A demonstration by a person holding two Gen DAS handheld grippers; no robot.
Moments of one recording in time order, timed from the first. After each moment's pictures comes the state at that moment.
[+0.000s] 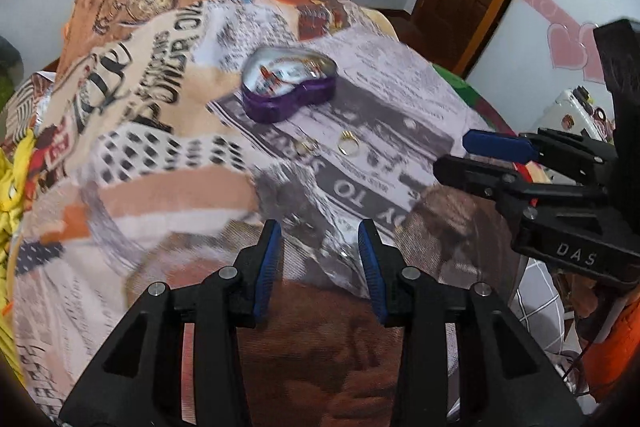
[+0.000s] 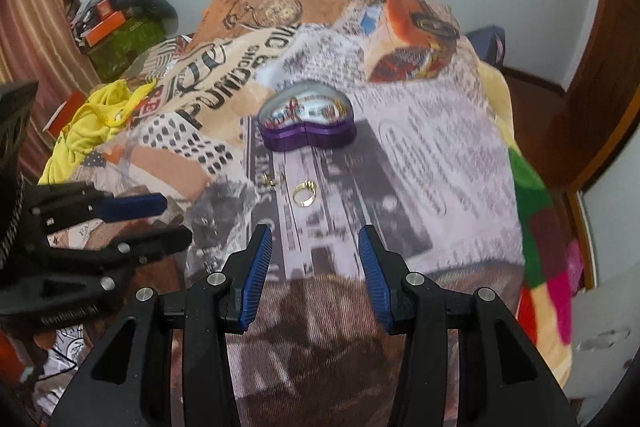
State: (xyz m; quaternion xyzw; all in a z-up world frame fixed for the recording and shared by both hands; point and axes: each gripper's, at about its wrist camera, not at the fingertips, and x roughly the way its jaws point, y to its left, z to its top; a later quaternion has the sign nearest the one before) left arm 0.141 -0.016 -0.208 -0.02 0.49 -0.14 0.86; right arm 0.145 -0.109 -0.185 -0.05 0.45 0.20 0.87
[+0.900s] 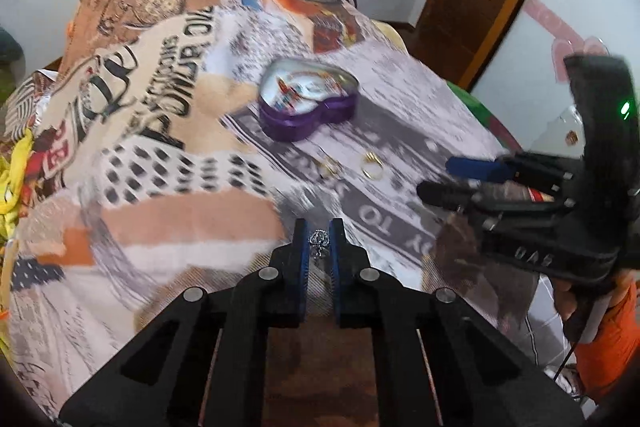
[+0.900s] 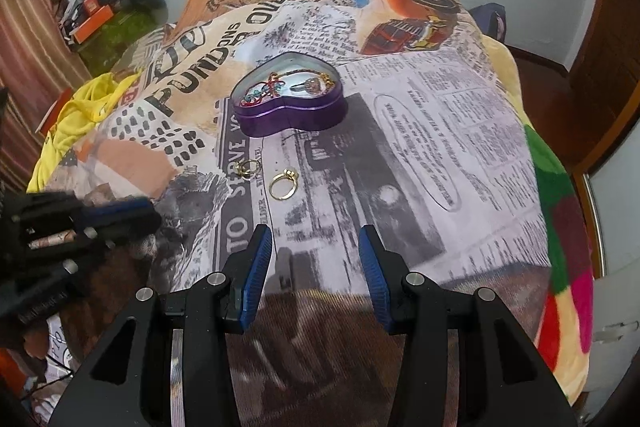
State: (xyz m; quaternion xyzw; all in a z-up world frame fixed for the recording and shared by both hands) left arm 0.162 0.009 -0.206 -0.04 0.46 -0.13 0.88; right arm 0.173 -0.100 -0.212 -0.05 0.48 0.21 0.85
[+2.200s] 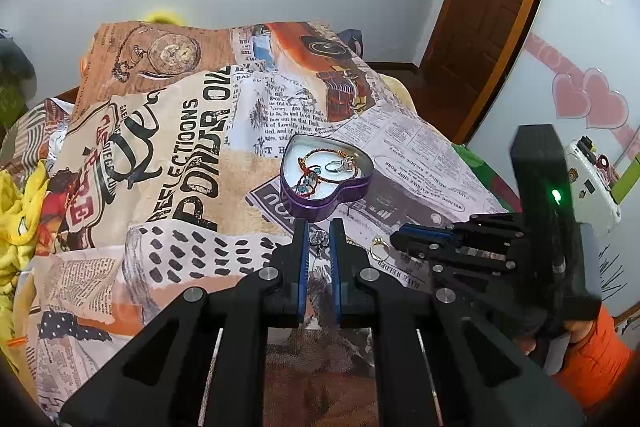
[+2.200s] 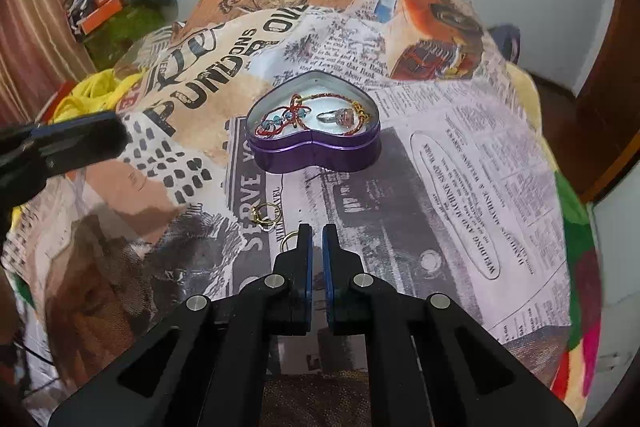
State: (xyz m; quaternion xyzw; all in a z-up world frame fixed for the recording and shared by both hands) left arm 0.180 0.024 -0.169 -0.04 0.40 -0.12 0.91; right arm 0.195 -0.074 -0.216 -0.05 0.47 0.22 0.85
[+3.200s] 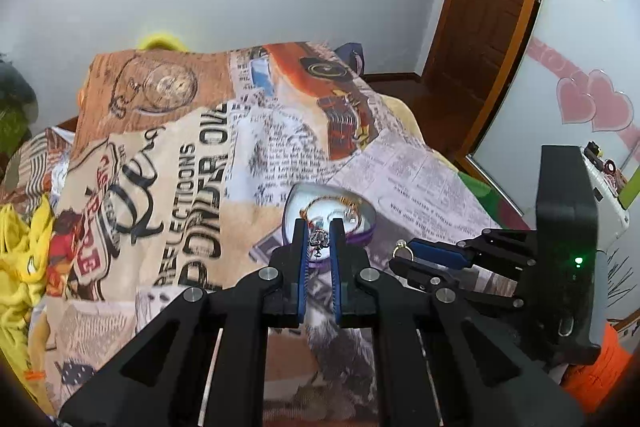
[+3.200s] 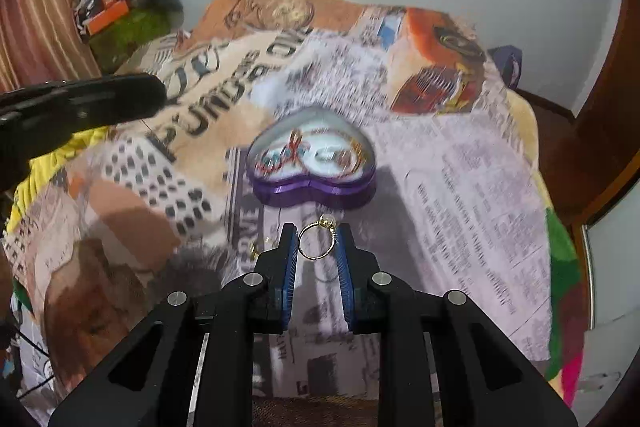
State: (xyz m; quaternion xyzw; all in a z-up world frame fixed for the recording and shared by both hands) left arm 0.219 0.014 -0.142 -0.02 0.38 -0.12 0.92; right arm 0.202 -0.069 -0.189 -0.09 0.42 0.21 0.88
